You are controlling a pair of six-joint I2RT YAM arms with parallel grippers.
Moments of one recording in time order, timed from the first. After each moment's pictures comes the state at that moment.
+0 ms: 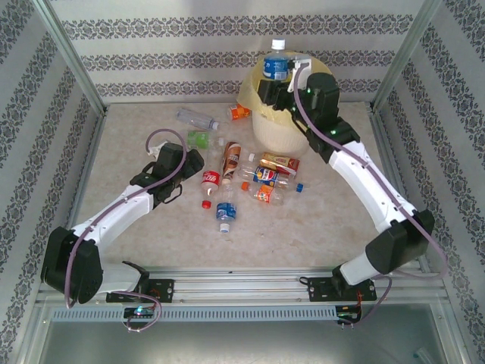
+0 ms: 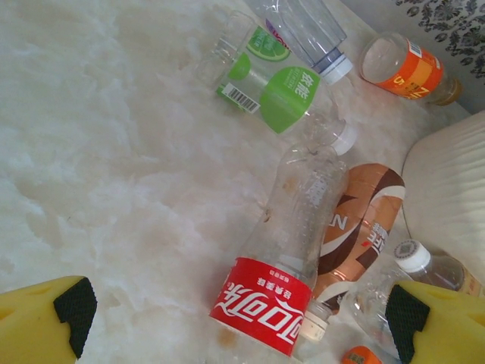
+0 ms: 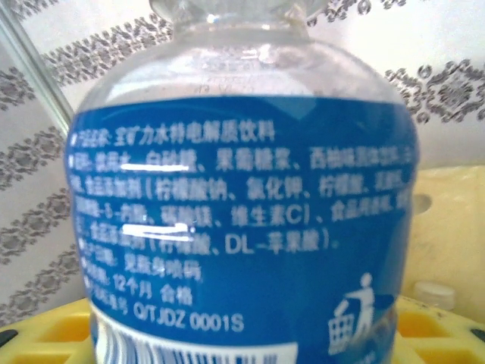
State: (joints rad) left arm -0.38 1.31 0.90 -0.33 -0.23 -0.87; right arm 0.39 1.53 1.57 -0.13 -0.13 0.26
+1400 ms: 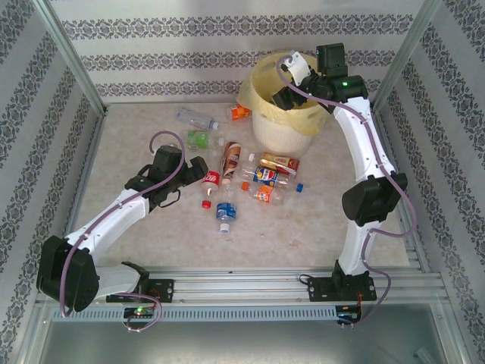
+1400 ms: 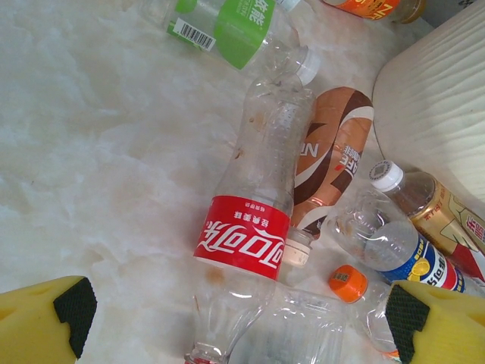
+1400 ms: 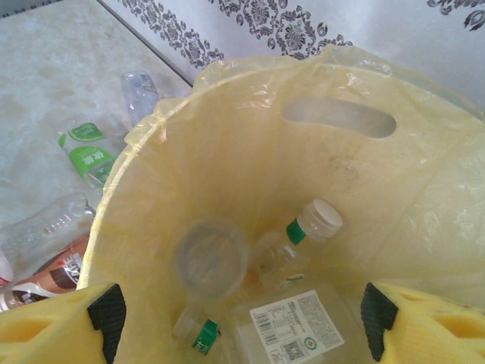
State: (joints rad) left arm -0.38 1.25 0.88 -0.39 -0.07 -0.76; right arm 0.18 1.95 2.21 -0.89 -0.40 -0.47
